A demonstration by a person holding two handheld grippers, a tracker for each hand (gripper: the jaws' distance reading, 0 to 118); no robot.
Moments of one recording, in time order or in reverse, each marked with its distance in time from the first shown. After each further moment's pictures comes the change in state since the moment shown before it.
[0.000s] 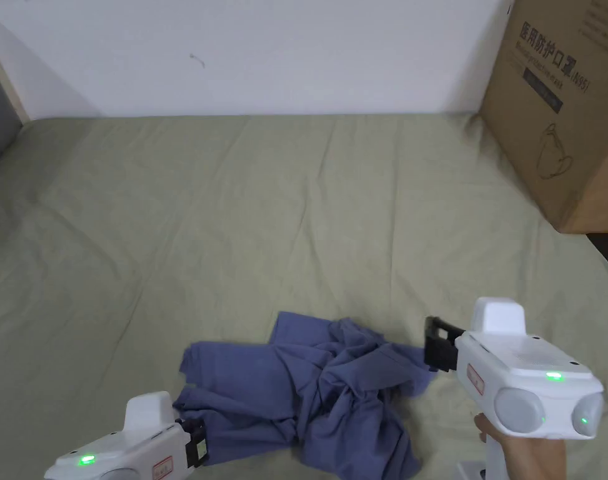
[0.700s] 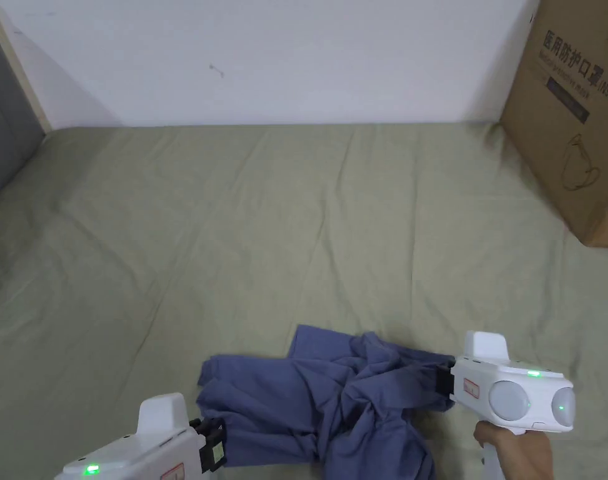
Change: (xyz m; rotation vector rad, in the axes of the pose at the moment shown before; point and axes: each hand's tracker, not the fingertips) left arm -0.001 0.016 0.006 0.044 -0.068 0.017; right arm 0.007 -0.009 -0.049 -0.172 0.060 -0.035
